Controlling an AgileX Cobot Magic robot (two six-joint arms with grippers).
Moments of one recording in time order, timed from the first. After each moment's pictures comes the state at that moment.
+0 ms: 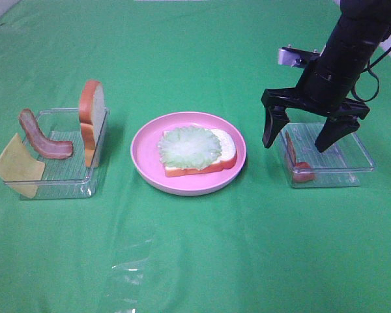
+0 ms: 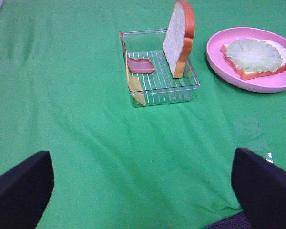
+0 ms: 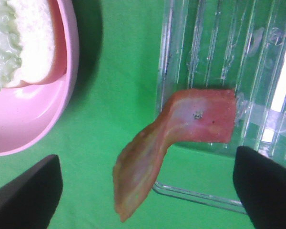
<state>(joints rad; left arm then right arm) 0.00 -0.01 -0.52 -0.14 1.08 0.08 0.19 2.04 -1.47 0.22 1.02 -0.04</state>
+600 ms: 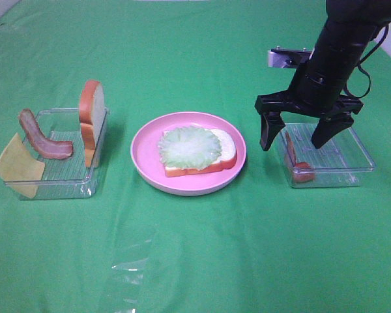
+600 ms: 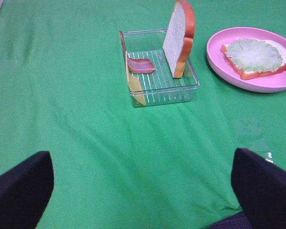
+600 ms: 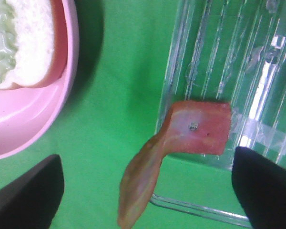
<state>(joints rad) 0.00 -0.01 -0.52 -0.14 1.08 0.08 0.24 2.04 -1.47 0.14 0.98 -0.02</state>
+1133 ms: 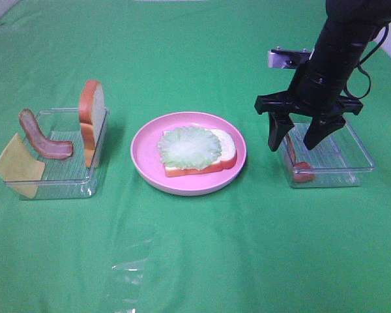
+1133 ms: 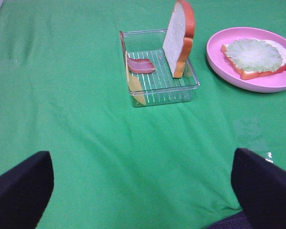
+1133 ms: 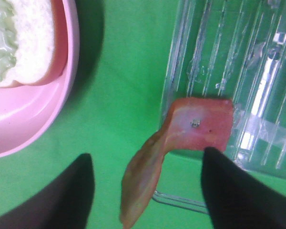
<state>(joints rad) 0.00 -0.01 -0.52 -0.14 1.08 0.08 0.24 2.04 -1.47 0.14 0.99 -0.02</state>
